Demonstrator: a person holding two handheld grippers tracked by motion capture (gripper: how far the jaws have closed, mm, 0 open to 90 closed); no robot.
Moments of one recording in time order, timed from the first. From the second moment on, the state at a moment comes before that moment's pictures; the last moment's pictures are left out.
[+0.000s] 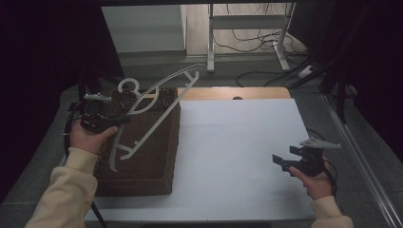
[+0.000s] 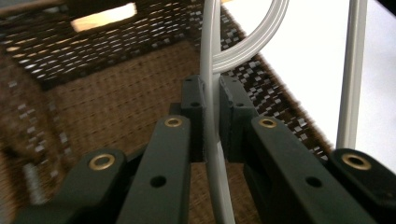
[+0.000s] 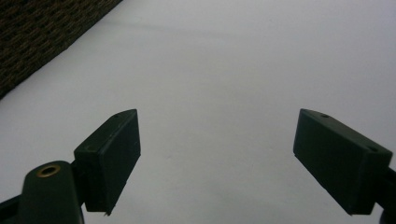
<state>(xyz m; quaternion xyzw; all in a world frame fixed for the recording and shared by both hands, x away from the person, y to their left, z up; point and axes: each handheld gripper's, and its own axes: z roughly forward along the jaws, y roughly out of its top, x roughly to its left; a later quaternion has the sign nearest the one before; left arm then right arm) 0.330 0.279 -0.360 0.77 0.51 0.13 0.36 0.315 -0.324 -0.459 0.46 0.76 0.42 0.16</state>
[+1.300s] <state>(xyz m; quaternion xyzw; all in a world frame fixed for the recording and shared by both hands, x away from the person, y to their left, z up) 0.323 0.346 -0.427 0.75 0.58 0.15 0.27 0.318 -0.322 -0.459 0.46 0.77 0.42 0.16</state>
